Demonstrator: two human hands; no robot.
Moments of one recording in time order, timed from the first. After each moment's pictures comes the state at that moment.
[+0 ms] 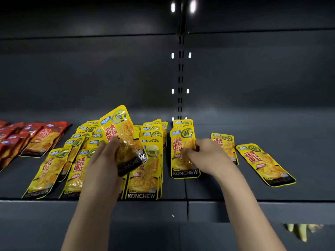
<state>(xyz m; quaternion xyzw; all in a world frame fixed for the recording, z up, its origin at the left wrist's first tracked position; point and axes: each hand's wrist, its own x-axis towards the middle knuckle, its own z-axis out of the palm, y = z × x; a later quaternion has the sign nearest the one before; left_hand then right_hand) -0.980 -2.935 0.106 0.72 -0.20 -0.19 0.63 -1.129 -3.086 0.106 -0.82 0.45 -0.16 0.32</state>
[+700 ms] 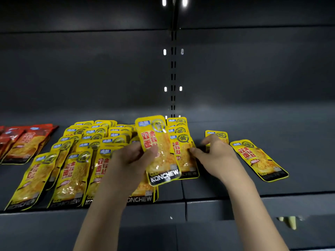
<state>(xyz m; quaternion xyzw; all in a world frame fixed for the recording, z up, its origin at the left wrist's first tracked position) -1.016 -2.953 0.110 0.69 -0.37 -0.21 0.58 -1.151 -3.086 0.100 -0.77 0.52 -0.23 0.29</state>
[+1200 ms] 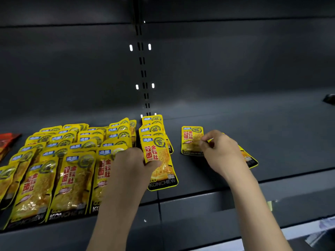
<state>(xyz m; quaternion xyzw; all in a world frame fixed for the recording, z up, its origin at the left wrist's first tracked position) -1.045 -3.001 0.093 0.81 -0.48 -0.01 0.33 -1.203 -3.103 0.100 -0.74 0.57 -0.28 0.25</state>
